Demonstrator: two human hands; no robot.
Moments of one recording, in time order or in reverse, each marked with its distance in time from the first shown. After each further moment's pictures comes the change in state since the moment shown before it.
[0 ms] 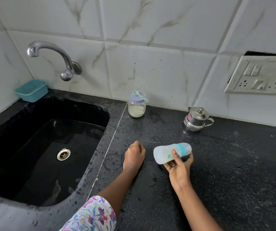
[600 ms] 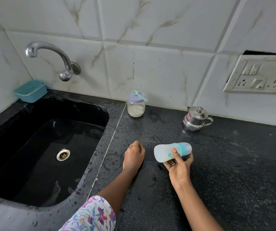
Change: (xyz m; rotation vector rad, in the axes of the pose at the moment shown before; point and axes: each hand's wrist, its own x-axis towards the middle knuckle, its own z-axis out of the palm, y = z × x) left_hand 0.000 0.000 0.001 0.009 0.002 0.014; right_hand 0.000 -0.003 0.002 0.020 0.005 0.005
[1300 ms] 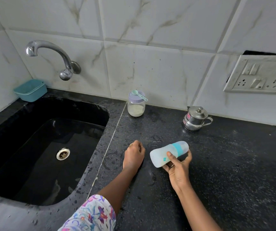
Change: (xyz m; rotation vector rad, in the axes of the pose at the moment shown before) left_hand -0.001 0.001 -0.002 0.005 -0.005 -0.004; right_hand -0.007 0.003 -0.003 -0.133 -0.063 -0.008
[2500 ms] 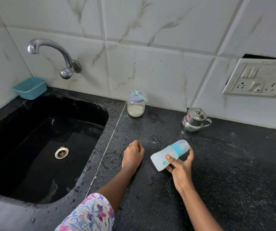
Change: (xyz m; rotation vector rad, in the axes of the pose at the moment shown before) left_hand 0.000 0.000 -0.001 -0.003 -0.014 0.007; right_hand -0.003 -0.013 -0.008 -0.153 -0.036 -0.037
